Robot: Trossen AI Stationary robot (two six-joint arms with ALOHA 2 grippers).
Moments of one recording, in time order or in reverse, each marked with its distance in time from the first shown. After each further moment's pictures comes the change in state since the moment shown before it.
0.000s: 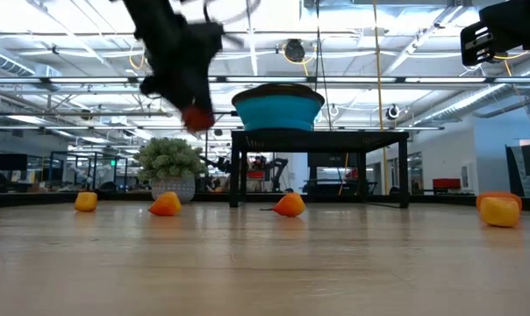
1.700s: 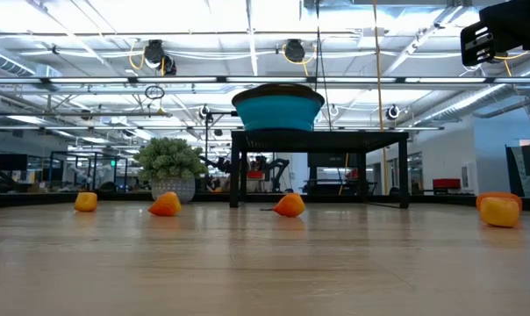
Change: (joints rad) left arm -0.450 -0.098 0.001 1.522 0.444 1.035; right arm 0.000 0.000 0.000 -0.001 0.000 0.000
